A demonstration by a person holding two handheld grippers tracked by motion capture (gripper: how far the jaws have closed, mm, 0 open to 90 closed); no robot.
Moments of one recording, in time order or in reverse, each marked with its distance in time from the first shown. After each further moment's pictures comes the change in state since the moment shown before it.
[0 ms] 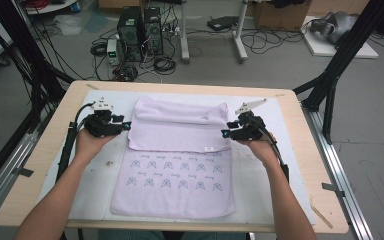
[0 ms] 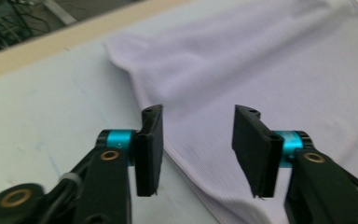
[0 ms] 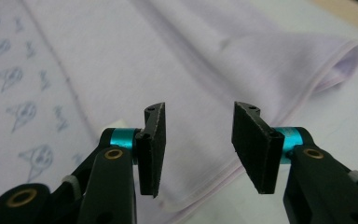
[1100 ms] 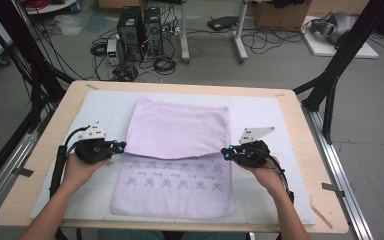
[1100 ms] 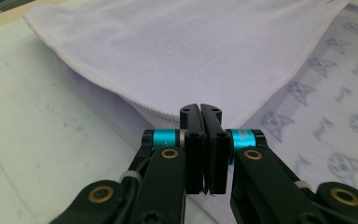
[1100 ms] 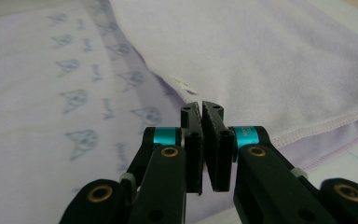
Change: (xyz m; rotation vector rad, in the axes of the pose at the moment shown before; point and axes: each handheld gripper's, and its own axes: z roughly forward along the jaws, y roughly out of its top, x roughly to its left) left arm -0.044 -0.043 -0.053 -0.027 -0.104 0.078; right arm 0.064 -0.038 -0.034 -0.113 0.111 -0.118
